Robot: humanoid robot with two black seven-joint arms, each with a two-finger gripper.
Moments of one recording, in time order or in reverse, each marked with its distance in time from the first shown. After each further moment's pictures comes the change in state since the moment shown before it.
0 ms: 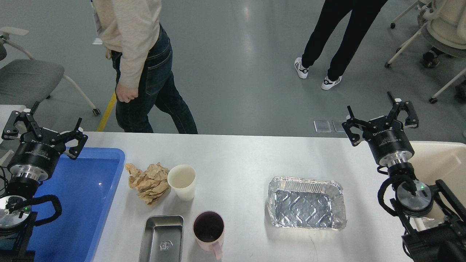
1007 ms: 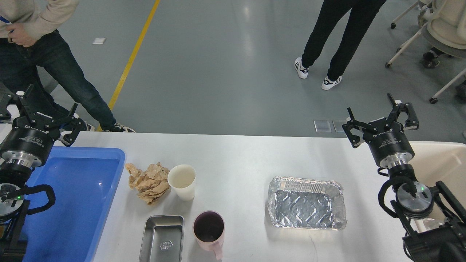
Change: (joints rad) left arm -0.048 0.128 0.057 -0.037 0.072 0.035 -0.006; right arm -0.013 -0.004 -0.001 -0.003 0.000 0.001 0.000
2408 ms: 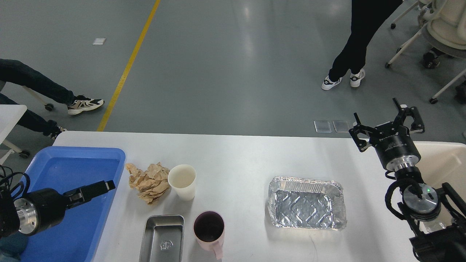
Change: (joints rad) left arm -0.037 0.774 0.922 -0.420 0.903 0.012 0.067; right arm 0.009 -0.038 -0.009 -0.062 0.000 0.016 0.000
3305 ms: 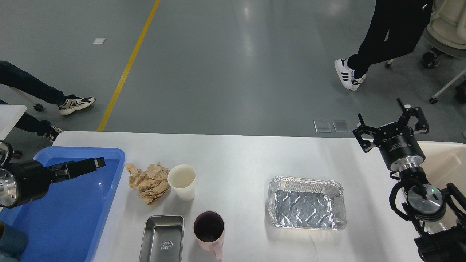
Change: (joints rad) left arm -0.160 0.104 -0.002 -0.001 0.004 -0.116 -0.060; right arm -0.003 -0.021 0.000 -0.007 0.000 0.007 0.000
